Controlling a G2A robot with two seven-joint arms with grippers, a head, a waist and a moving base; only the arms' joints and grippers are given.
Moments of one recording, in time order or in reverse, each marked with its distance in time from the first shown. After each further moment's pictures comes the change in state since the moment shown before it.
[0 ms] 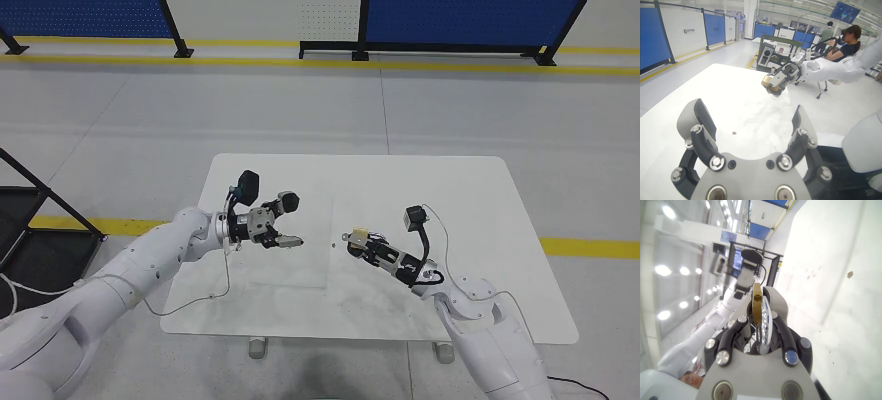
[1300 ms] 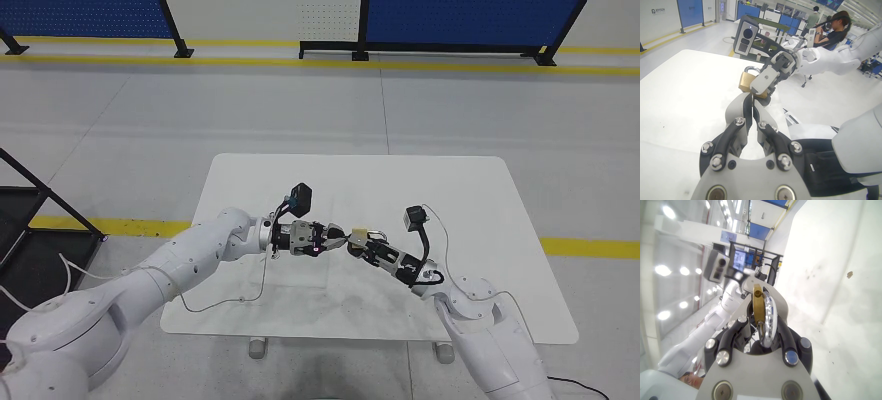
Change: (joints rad) left arm -0.082 -0.175 0.130 0.038 -0.107 0.000 -0.222; right arm 0.000 0.000 0.000 0.000 0.000 0.000 0.000
